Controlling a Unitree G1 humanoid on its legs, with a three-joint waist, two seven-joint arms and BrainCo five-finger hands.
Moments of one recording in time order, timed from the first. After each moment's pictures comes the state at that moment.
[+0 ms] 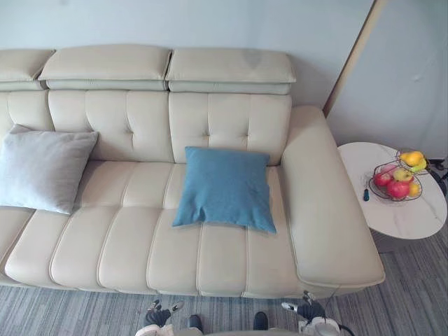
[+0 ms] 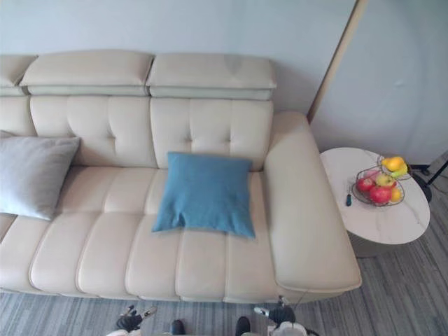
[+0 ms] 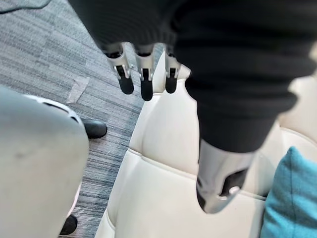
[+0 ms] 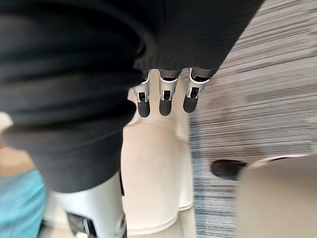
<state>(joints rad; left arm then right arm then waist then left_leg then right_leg) 0.13 0.03 0.27 0.99 -0.04 -0.10 0.07 0.11 -0.05 -0.23 0.97 -0.12 -0.04 -0.06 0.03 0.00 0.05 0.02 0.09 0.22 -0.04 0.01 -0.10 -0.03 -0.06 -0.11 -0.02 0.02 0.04</state>
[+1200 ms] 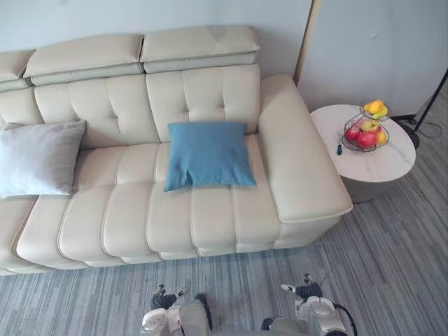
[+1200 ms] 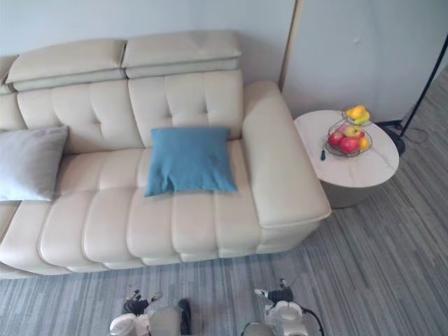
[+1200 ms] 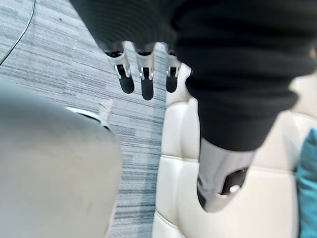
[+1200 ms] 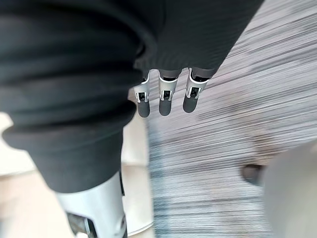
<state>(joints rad) 0.07 0.00 0.22 0.99 -0.04 -0.08 0.15 0.02 -0.04 -0.24 0.98 -0.14 0.00 -0.15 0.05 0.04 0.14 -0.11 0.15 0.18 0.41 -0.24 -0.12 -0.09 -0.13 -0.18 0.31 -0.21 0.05</state>
